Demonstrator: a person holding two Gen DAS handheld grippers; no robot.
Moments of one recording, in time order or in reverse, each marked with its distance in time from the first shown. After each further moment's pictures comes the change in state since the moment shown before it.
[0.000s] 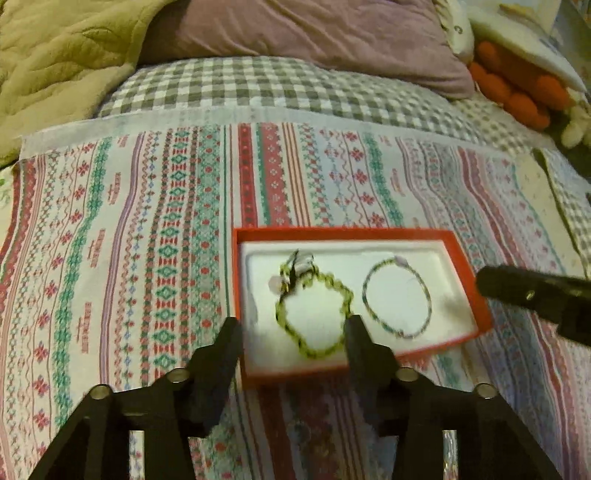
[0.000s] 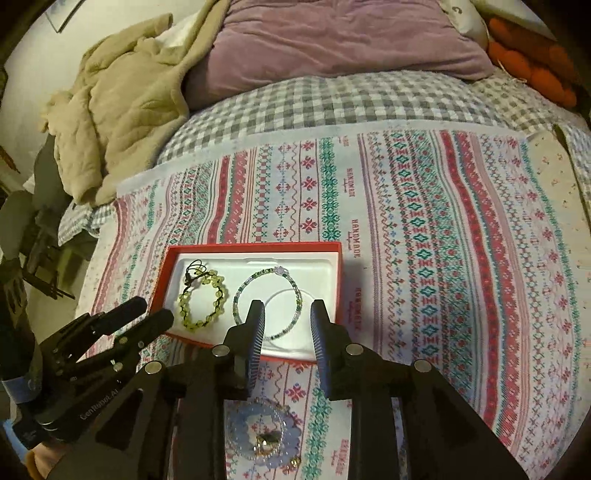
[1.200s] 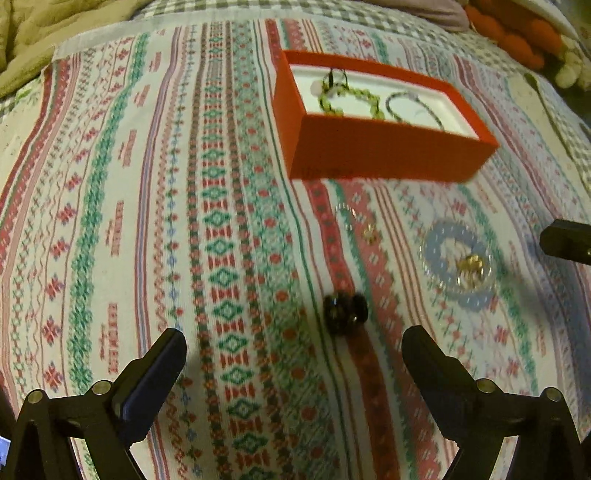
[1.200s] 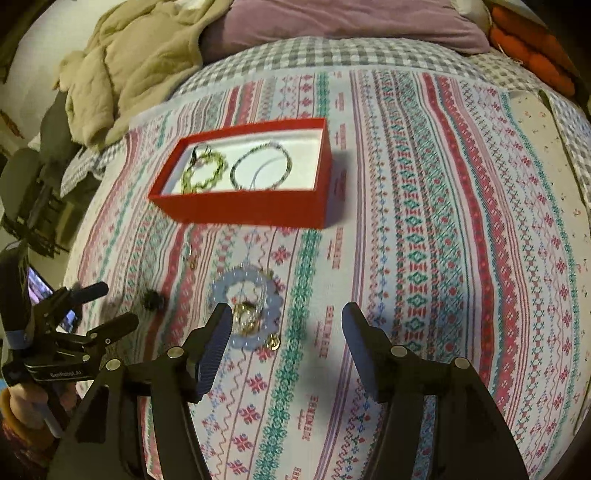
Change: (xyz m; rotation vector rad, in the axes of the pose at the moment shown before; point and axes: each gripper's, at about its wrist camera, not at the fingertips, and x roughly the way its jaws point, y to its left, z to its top) left arm -0.025 0.036 -0.111 0.035 0.162 -0.007; right arm -0.022 -0.008 -0.106 -0.074 0.115 -0.011
